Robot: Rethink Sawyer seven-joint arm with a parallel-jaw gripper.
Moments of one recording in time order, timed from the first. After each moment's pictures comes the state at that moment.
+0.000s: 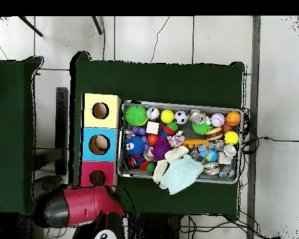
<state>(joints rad) 0.21 -0.86 -0.02 2.06 0.05 0.52 2.25</state>
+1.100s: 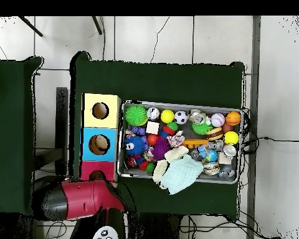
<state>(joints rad) 0.20 -0.86 -0.02 2.01 0.09 0.52 2.25</state>
